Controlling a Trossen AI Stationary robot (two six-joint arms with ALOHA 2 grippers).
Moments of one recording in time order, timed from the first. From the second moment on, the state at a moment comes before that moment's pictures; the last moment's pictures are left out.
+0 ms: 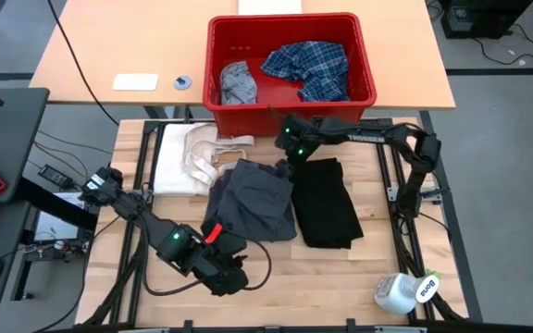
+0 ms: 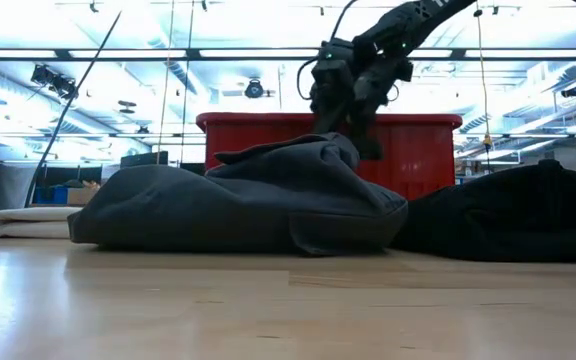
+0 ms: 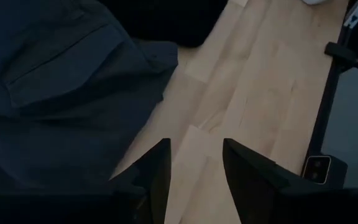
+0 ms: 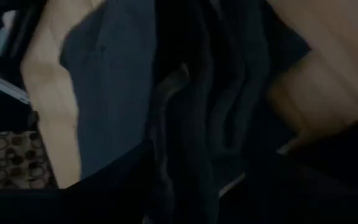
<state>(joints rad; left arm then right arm) -0.60 1.73 1.71 -1.08 -0.51 -0.97 -0.43 1.80 1.37 -0.66 -0.54 0.40</state>
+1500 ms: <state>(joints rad) -0.58 1.75 1.71 -1.14 -0.37 -0.88 -0.27 1.57 1.02 -0.40 -0.26 -0.08</state>
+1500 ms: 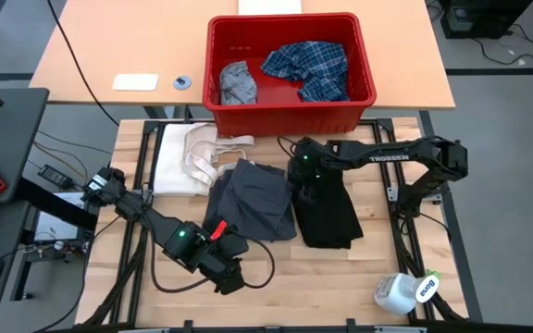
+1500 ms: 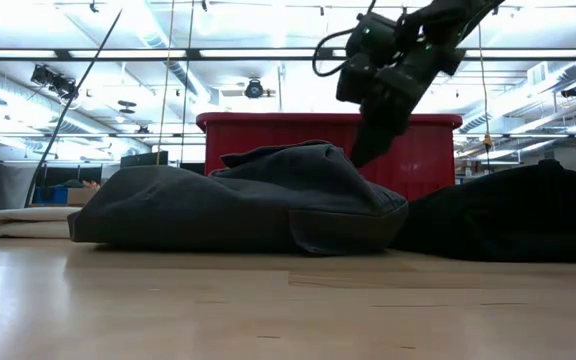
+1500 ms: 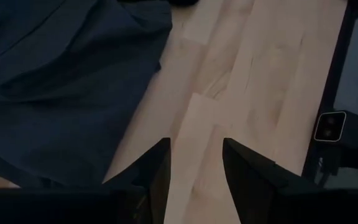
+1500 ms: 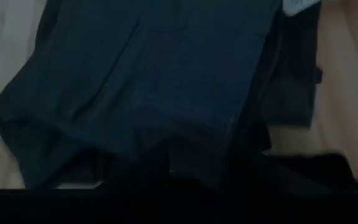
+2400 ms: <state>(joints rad) -0.59 1.74 1.71 -1.12 -0.34 -0.93 -0.33 1.67 1.32 -0.45 0.19 -0.16</state>
